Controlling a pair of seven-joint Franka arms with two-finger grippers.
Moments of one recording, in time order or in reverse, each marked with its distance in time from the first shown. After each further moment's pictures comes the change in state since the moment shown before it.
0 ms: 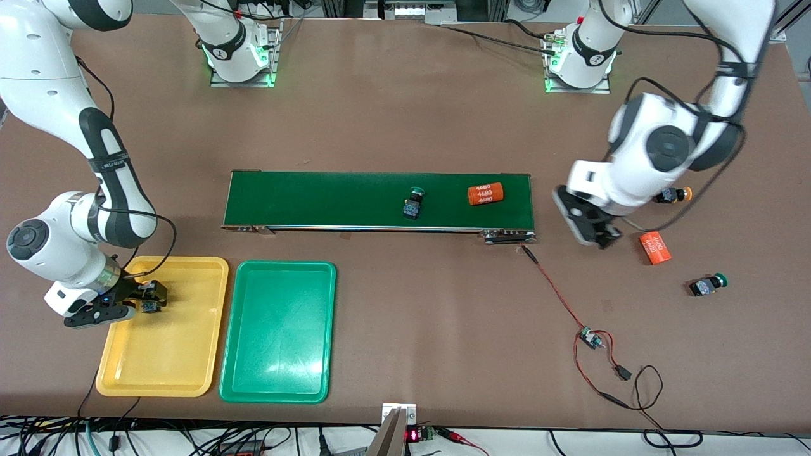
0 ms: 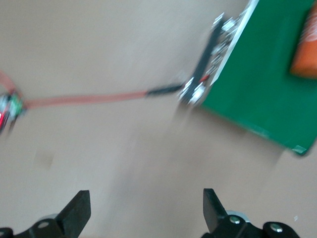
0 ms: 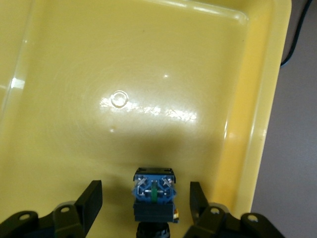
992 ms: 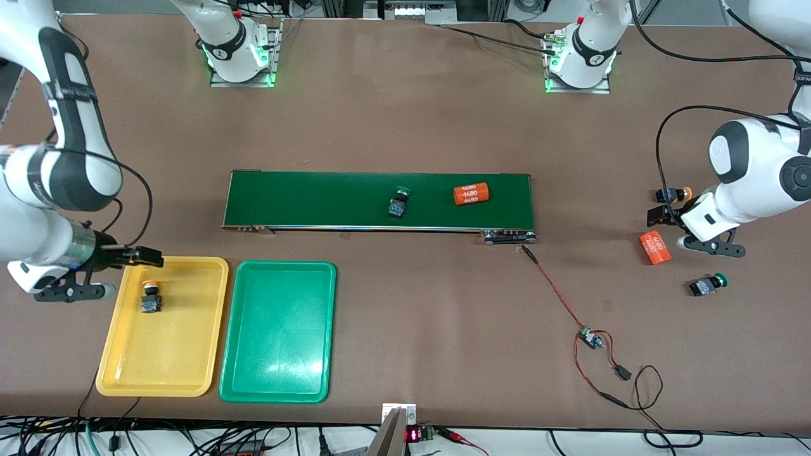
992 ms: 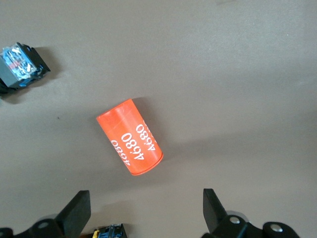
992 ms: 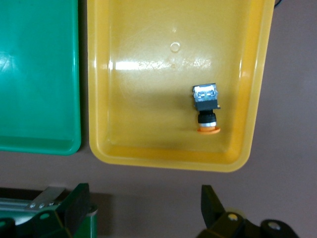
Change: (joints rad) left arm 0.101 0.073 0.233 0.000 -0.034 -0.002 -0.535; right arm 0.005 -0.291 0.094 0.013 0.001 -0.548 0.259
